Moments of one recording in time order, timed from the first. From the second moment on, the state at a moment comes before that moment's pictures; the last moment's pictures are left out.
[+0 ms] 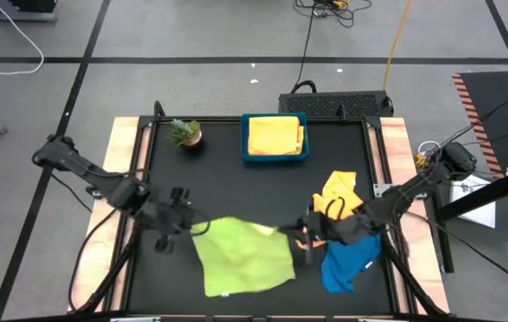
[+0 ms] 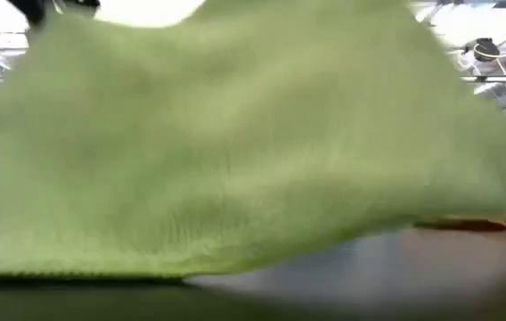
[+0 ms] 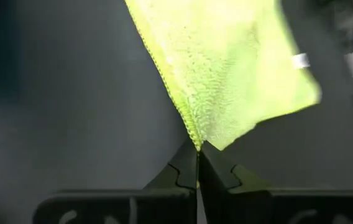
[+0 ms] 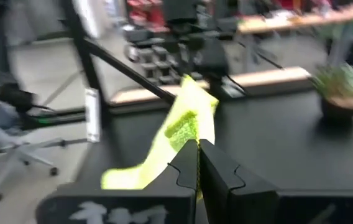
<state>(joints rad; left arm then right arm) -0.49 1.17 1.07 -0.96 -0.14 -0.29 0.54 1.35 0.78 0.36 0.58 0.27</state>
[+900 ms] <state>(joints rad) 0.10 1.17 0.82 -0.72 -0.17 0.09 0.09 1.35 0.45 0.54 0.44 0.31</state>
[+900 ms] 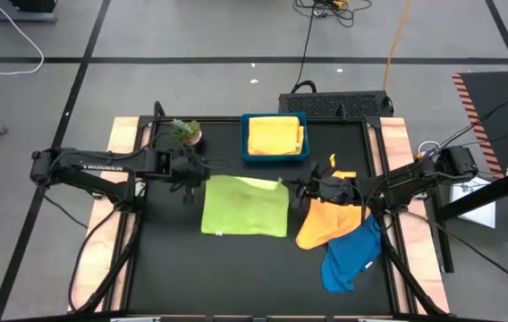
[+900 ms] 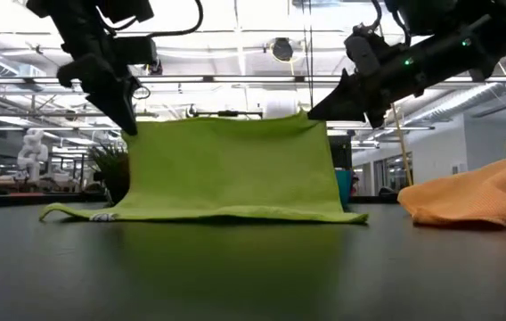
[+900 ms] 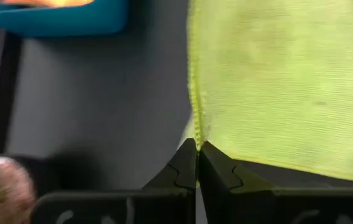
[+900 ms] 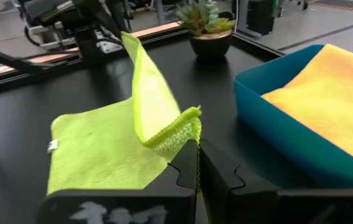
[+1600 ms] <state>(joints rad) -0.26 1.27 0.76 -0.62 -0.14 -0.07 0.31 1.42 0.45 0.55 0.38 0.31</state>
